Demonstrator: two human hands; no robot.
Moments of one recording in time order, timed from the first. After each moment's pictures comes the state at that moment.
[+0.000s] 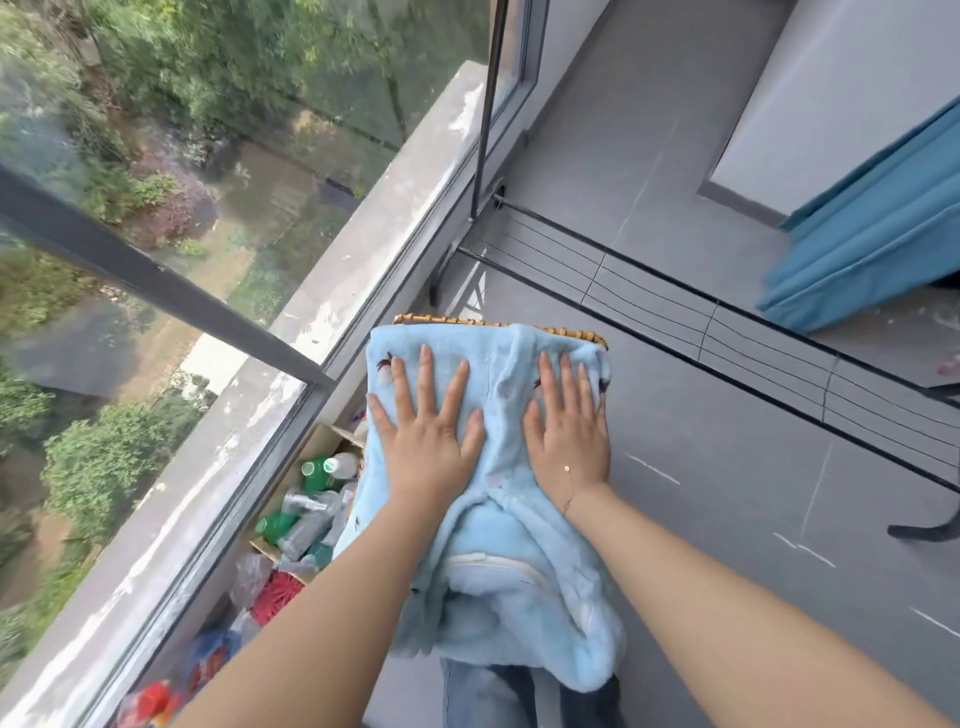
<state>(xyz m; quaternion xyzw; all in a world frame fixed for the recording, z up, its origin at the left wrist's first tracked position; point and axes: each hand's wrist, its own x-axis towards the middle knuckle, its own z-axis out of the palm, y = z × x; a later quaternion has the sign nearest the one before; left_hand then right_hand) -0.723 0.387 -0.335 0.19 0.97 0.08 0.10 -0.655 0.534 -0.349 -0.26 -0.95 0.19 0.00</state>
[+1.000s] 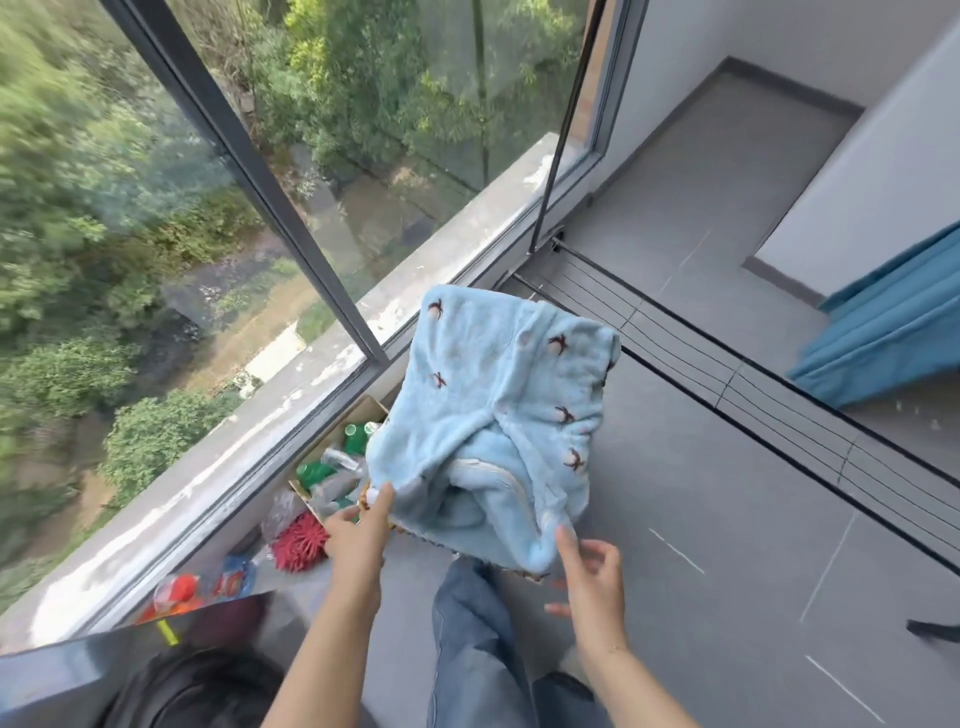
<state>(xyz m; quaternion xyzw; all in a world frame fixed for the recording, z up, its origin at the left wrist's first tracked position) -0.541 0.282 -0.237 -0.43 0.70 0.53 0.20 -0.440 0.471 -0.266 -0.52 -0.56 0.65 -0.05</state>
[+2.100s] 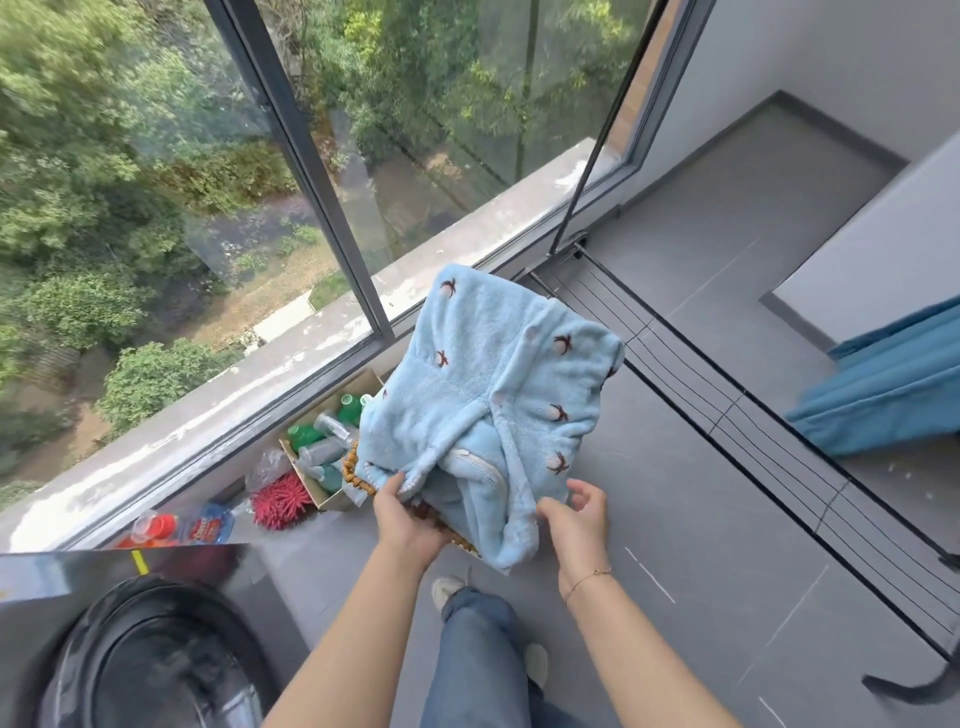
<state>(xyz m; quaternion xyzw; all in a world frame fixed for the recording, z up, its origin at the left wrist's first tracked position) -0.522 0.345 -0.283 -0.52 0.29 0.79 0.17 -0.480 0.504 -0.274 -0.49 -0.62 0.61 -0.06</state>
